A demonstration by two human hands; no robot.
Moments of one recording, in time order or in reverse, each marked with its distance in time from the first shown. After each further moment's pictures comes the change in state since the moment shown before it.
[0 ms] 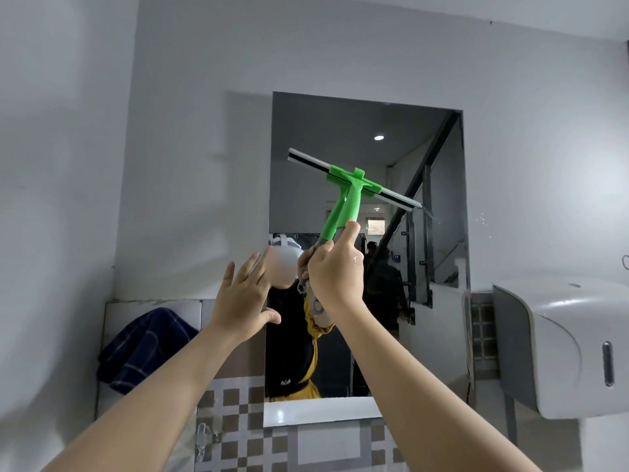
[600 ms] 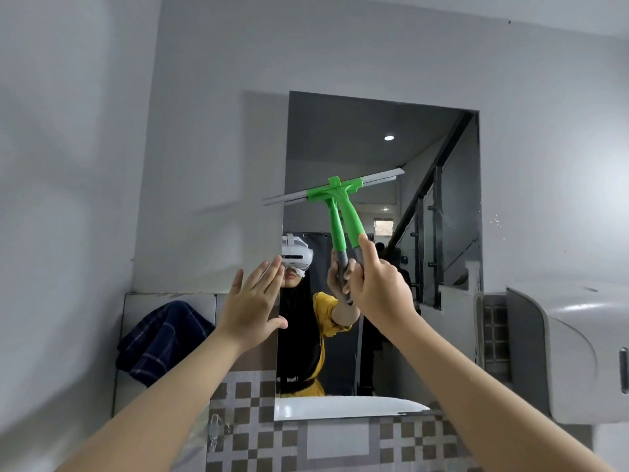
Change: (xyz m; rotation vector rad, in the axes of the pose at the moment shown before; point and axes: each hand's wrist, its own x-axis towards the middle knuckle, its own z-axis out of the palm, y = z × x) left_hand -0.025 0.003 0.008 -0.037 0.056 0.046; right_hand -0.007 0.054 -0.048 -0.427 -0.091 -0.437
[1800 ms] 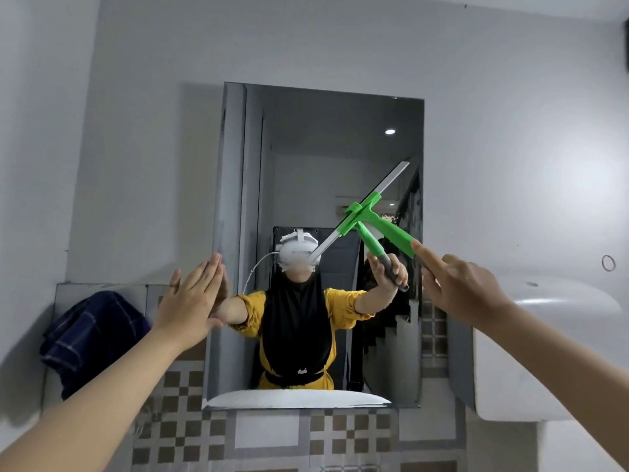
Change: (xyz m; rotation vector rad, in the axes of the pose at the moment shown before) left_hand 0.004 0.049 -0.013 -0.016 -0.117 -0.204; right_hand -0.008 0.221 -0.121 -0.323 -0.120 -0.270
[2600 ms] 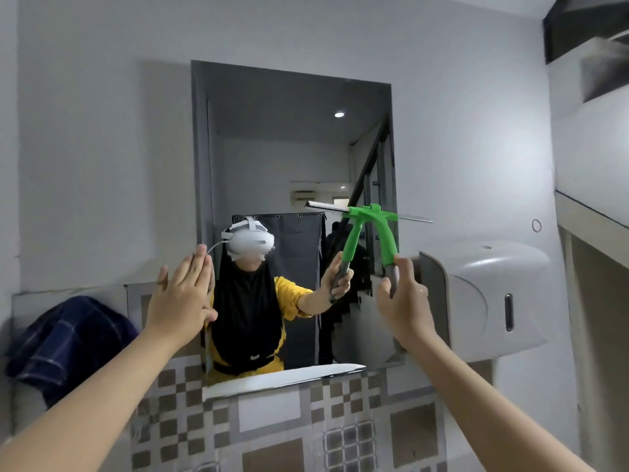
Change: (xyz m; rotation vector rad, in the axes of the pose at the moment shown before) left_hand 0.001 -0.012 0.017 0.058 -0.002 0.069; right_hand -0.040 -0.122 0.019 0.482 0.111 0.702
